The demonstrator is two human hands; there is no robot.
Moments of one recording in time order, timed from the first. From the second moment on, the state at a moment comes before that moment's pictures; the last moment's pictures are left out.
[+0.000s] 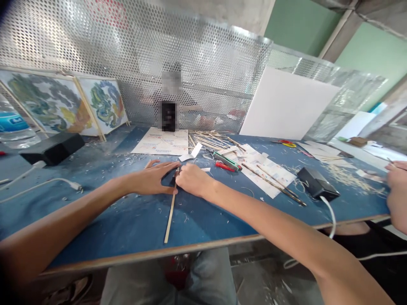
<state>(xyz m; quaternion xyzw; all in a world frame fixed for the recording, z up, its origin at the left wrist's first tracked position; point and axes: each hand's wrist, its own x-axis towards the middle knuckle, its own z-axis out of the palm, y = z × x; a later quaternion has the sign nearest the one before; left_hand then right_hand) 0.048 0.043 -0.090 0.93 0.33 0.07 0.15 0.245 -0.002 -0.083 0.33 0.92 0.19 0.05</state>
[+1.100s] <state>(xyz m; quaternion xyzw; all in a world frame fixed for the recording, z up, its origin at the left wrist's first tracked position) 0.051 0.030 -0.084 0.91 0.40 -0.04 0.13 0.244 0.033 -0.084 0.39 0.90 0.21 0.06</state>
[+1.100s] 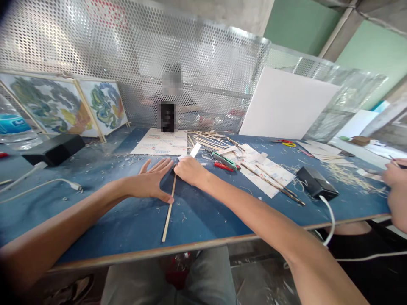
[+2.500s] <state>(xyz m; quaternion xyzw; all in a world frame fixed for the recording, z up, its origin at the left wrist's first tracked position) 0.049 0.043 -0.079 0.94 0.34 -0.02 0.06 0.246 0.030 -0.071 0.34 0.92 0.20 0.09</state>
